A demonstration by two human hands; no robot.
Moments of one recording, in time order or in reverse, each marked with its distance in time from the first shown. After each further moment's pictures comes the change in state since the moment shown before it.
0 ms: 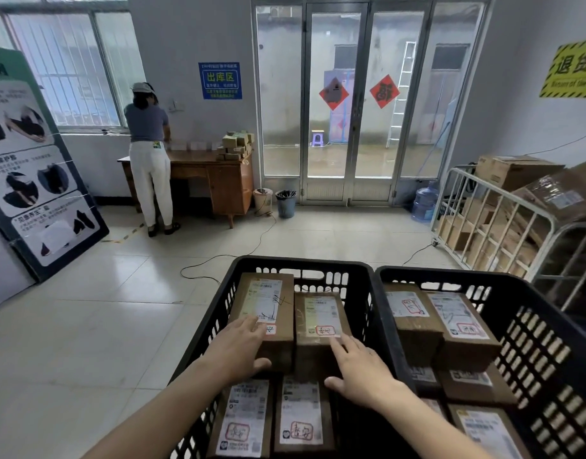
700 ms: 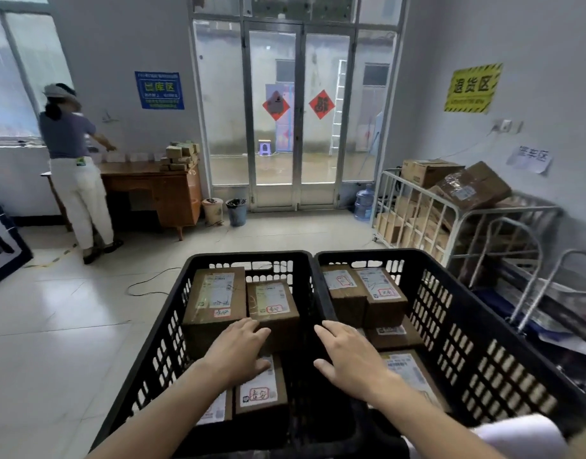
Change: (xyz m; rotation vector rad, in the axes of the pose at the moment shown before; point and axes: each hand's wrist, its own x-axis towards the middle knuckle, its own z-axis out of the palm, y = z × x) left_hand -0.053 0.084 -0.014 0.008 0.033 0.215; right_hand -0.133 0.008 -0.026 0.004 0.254 -0.001
